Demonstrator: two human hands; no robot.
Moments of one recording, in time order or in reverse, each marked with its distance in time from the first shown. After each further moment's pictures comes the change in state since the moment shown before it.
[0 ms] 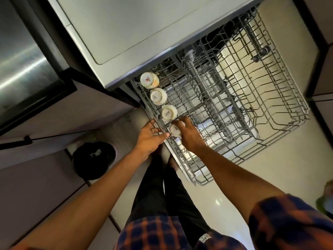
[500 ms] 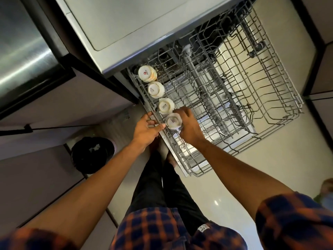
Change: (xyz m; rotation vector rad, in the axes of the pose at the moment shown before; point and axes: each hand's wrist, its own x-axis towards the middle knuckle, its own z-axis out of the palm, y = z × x) left_hand -0.008 -0.005 -0.001 0.036 0.075 0.068; right_hand -0.007 -0.015 -0.022 0.149 0.140 0.071
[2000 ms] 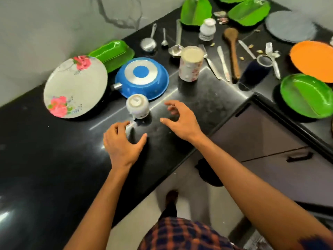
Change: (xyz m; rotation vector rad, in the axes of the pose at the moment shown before) left_hand -0.492 -0.422 -0.456 0.028 1.734 -0.189; right_hand -0.285 -0.695 0.342 0.158 -0.895 -0.970
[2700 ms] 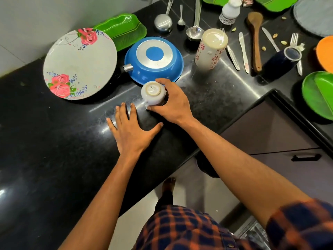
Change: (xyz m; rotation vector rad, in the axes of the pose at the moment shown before) left_hand 0.008 -0.001 0.004 0.209 -0.217 -0.121; right_hand 0.048 -0.013 0.066 -0.172 0.000 -0.111
